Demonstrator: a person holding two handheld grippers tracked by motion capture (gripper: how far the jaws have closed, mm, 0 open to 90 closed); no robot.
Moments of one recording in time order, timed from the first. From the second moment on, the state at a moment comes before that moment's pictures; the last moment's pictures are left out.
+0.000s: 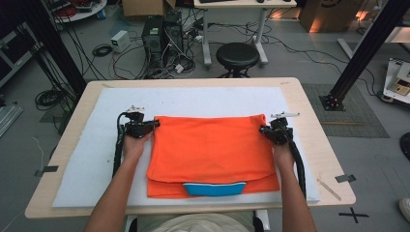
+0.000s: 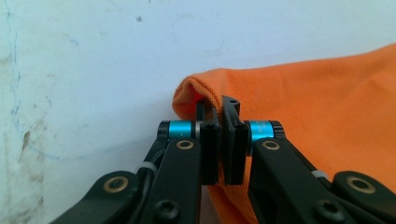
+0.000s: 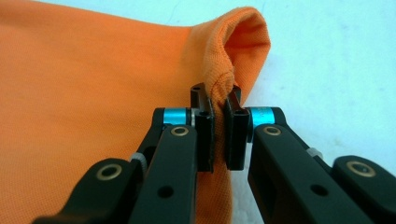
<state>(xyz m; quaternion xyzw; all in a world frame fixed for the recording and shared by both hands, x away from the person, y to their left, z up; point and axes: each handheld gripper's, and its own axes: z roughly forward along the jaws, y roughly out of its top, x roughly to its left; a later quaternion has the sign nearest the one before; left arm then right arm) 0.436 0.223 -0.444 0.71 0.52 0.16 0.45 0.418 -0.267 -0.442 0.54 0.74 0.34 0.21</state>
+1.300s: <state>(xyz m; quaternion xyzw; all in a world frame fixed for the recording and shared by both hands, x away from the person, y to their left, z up) 0.408 0.224 -0.423 0.68 0.46 0.20 0.54 0.388 -0.291 -0.422 0.54 0.69 0.39 0.29</state>
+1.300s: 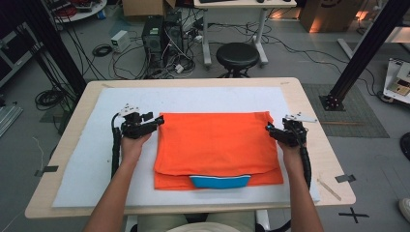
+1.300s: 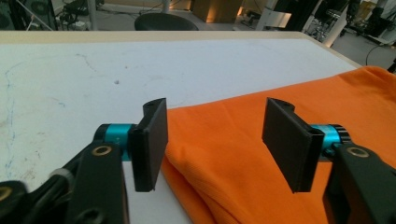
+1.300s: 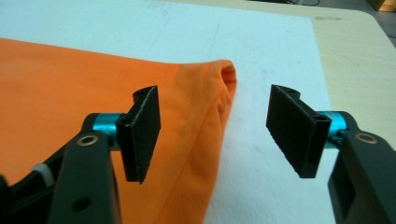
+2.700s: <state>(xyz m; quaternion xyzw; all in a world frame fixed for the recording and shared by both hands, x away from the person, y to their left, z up) 0.358 0.181 -0.448 0.72 0.53 0.15 0.42 0.342 -0.278 -0.448 0.57 0.72 0.33 0.23</state>
